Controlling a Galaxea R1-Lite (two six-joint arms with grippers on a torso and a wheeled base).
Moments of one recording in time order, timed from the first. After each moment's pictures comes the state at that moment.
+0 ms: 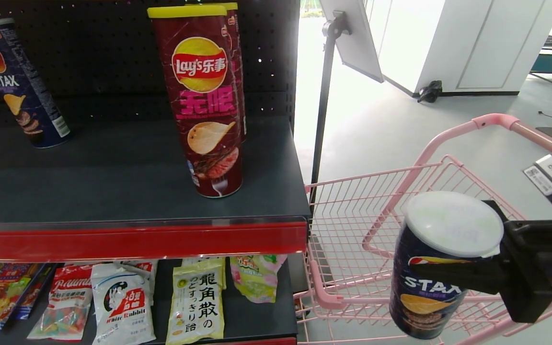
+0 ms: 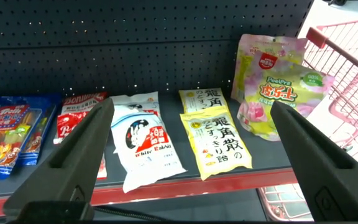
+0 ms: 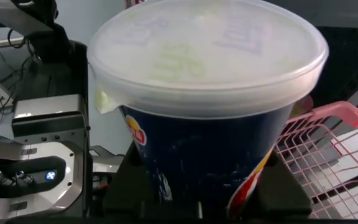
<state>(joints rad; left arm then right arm) 0.00 0.00 0.00 0.00 -0.03 -0.01 0.36 1.32 -0.64 -0.29 0.91 -0.45</state>
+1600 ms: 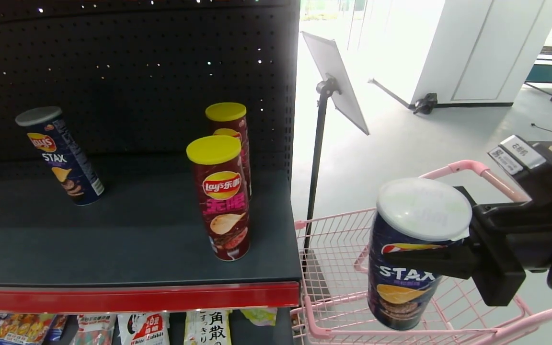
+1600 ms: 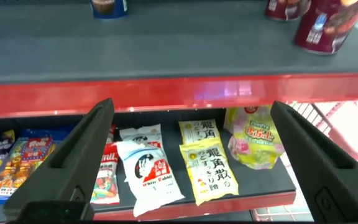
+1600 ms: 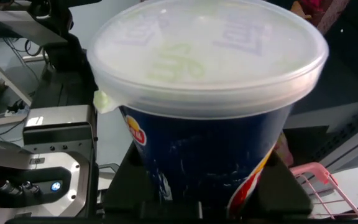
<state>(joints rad) 0.00 0.00 0.00 0.01 -0.03 -0.01 0.44 1.40 -0.74 -0.29 0.90 -0.42</state>
